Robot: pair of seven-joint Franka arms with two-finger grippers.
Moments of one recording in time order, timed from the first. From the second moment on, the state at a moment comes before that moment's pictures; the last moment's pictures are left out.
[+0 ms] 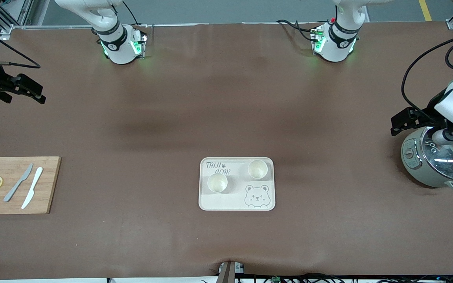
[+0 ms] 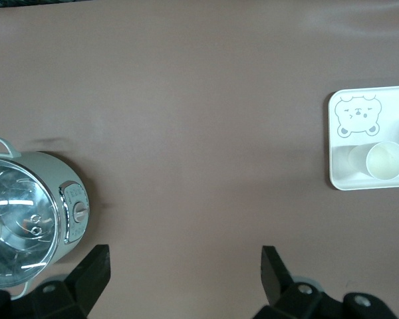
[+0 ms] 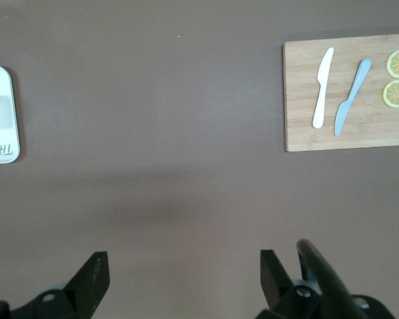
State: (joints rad) left arm 0.06 0.16 -0.18 -1.44 0.03 1.67 -0.04; right arm 0.03 -0.11 -0.04 -1.71 0.01 1.62 0.03
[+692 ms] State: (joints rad) left arm 0.08 0.18 -0.18 -1.44 0.03 1.67 -0.02; right arm 0.02 -0.11 -0.05 -1.64 0.00 1.61 0.04
